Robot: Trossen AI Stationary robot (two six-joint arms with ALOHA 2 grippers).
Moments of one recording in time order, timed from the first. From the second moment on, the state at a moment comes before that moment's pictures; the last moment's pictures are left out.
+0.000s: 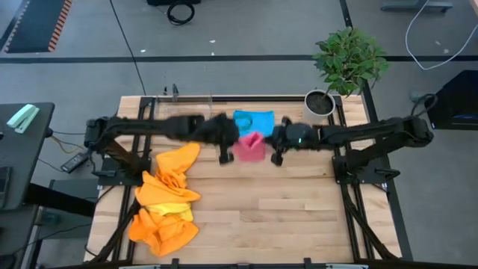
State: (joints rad) left arm 0.10 1.58 1.38 -0.58 -0.16 0.03; right arm -0.08 1.21 0.78 -0.12 0.26 0.09
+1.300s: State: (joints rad) left arm 0.32 2.00 1.46 -0.62 -0.21 0.22; right arm -0.38 1.48 0.71 -0.10 0.07 -0.21
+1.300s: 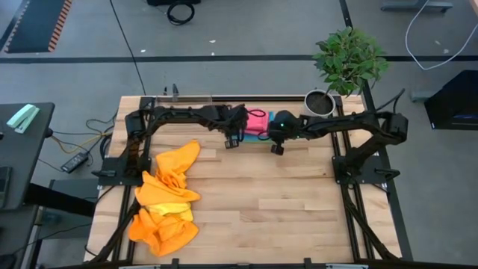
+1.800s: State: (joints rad) left arm 0.31 1.89 1.47 -0.61 -0.08 0.11; right arm -0.52 1.48 0.80 -0.08 -0.21 0.13
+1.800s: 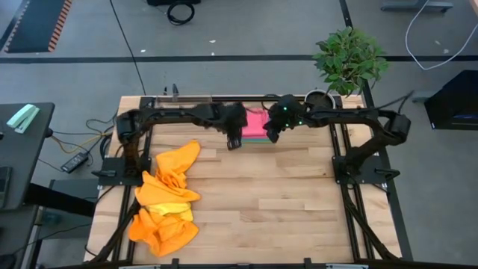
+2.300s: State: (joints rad) left arm 0.40 1.75 1.31 -0.52 0.11 -0.10; right arm -0.51 1.65 0.80 0.00 -0.19 0.13
